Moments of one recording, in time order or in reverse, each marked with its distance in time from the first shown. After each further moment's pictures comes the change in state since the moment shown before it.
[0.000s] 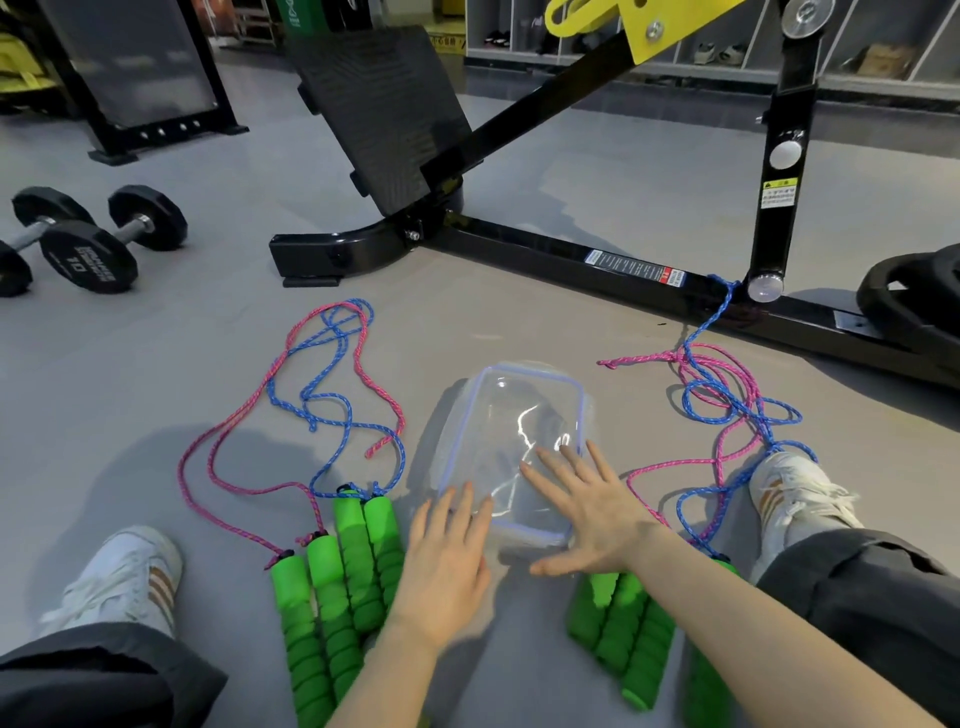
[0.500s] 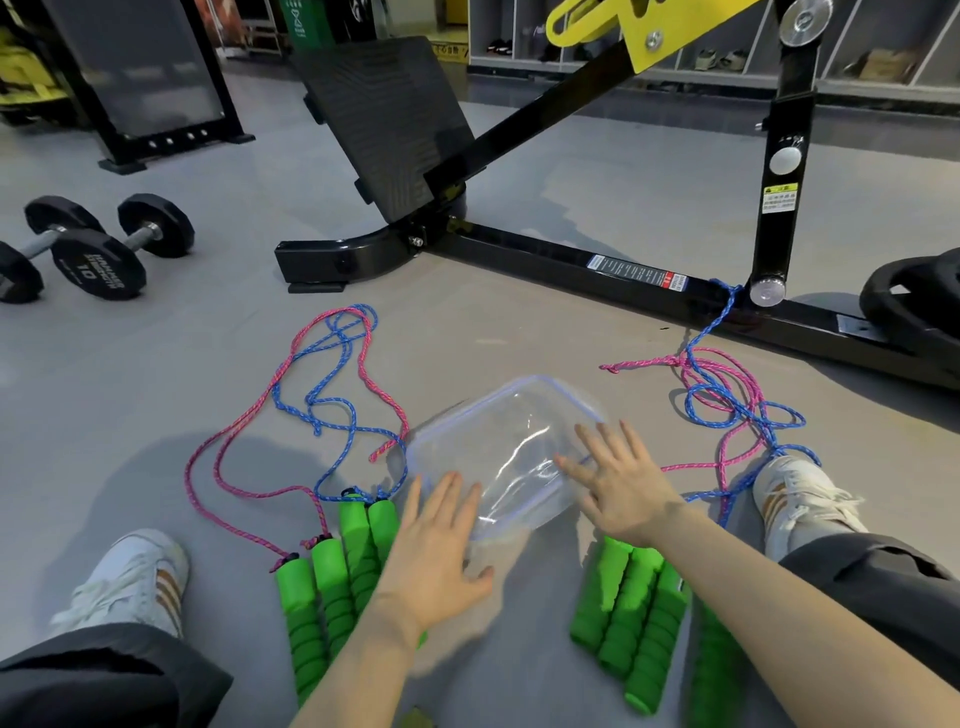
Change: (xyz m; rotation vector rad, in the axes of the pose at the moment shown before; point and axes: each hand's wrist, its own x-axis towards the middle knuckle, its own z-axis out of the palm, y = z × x) left_hand 0.010 -0.018 -0.026 -0.062 -0.271 -0.016; right_hand 0.004 0.032 -0.006 -0.164 0.190 0.082
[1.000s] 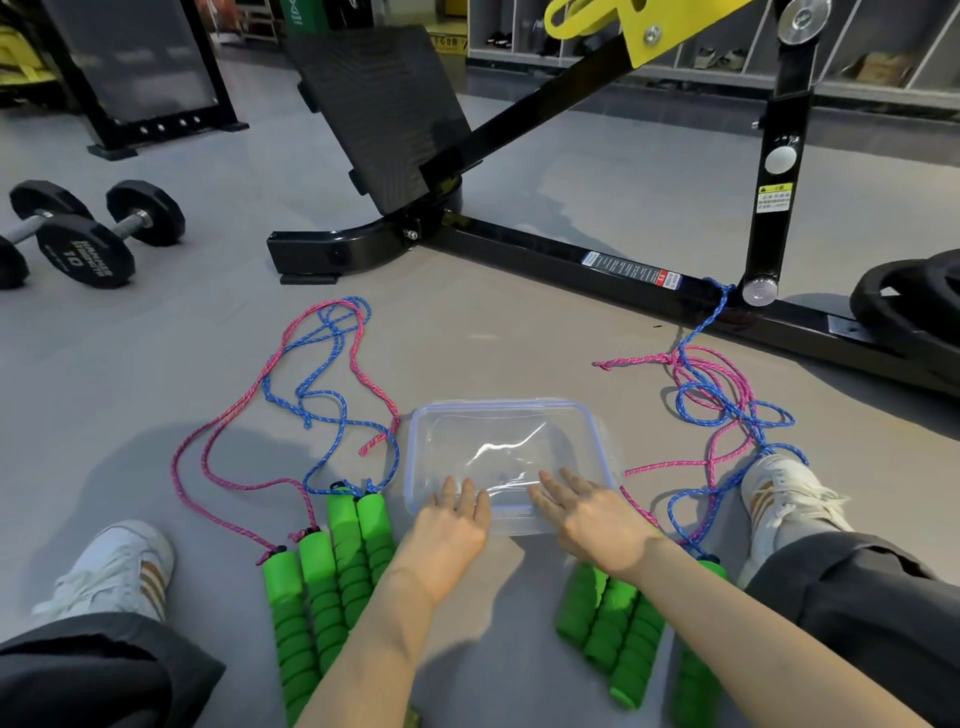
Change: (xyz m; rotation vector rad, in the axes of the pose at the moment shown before) left_hand 0.026 0.018 0.000 0.413 0.124 0.136; right_hand -0.011 -0.031 0.014 0.059 -0.037 -0.225
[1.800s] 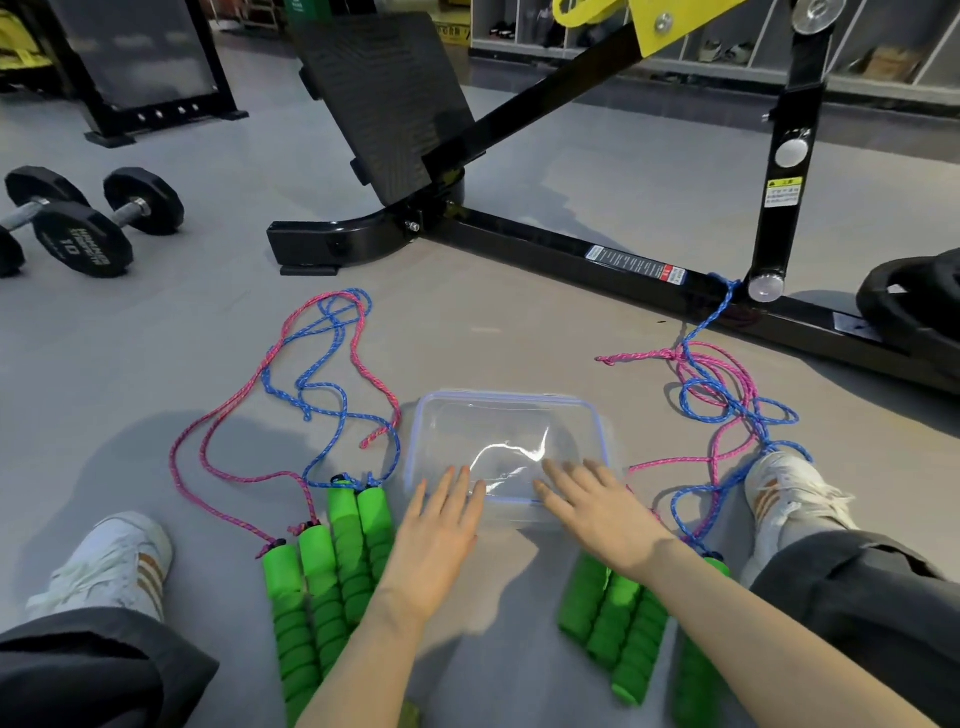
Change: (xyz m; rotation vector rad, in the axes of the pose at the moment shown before) left_hand -0.016 0.001 0.027 -0.196 0.111 -0.105; right_hand -0.010 0.008 0.001 -0.109 0.030 -0.027
